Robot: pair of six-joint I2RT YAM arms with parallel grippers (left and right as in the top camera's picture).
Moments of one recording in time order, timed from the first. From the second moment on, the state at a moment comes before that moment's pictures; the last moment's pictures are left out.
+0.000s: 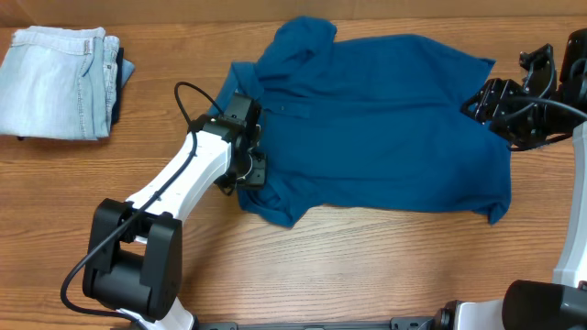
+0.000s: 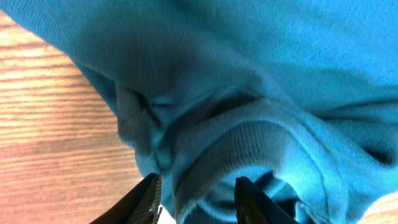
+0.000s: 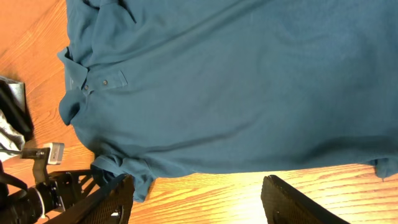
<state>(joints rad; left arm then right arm) -0.33 1.80 1.22 -0.89 0.08 -0.28 -0.27 1.59 1.77 -1.41 -0.41 0.17</state>
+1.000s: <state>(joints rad) -0.33 1.52 1.22 -1.32 0.22 -0.26 -0.27 1.59 1.77 -1.40 -0.41 0.17</state>
